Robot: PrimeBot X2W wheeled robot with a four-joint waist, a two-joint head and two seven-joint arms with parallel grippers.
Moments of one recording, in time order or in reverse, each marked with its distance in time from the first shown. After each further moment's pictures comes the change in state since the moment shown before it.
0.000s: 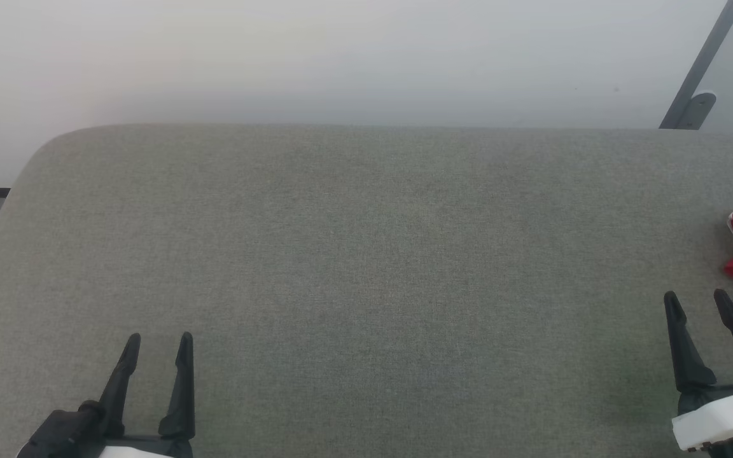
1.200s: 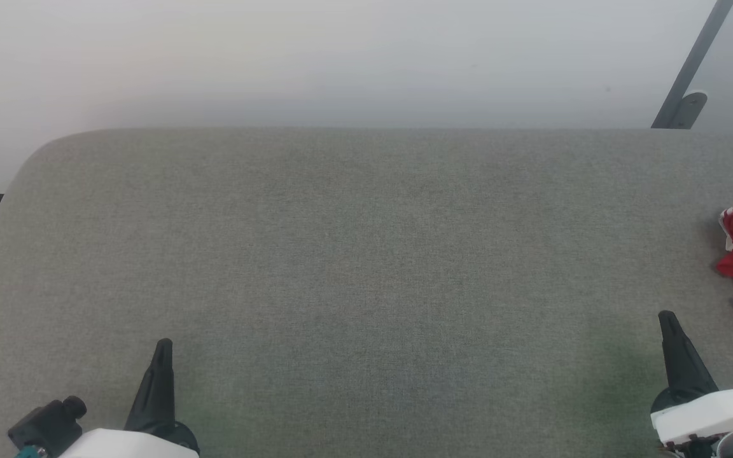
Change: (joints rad) left arm -0.050 -0.028 -0.003 0.108 -0.444 0.000 0.108; right arm -0.014 0.110 -0.013 0.067 0.372 0.000 0.114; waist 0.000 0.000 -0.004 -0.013
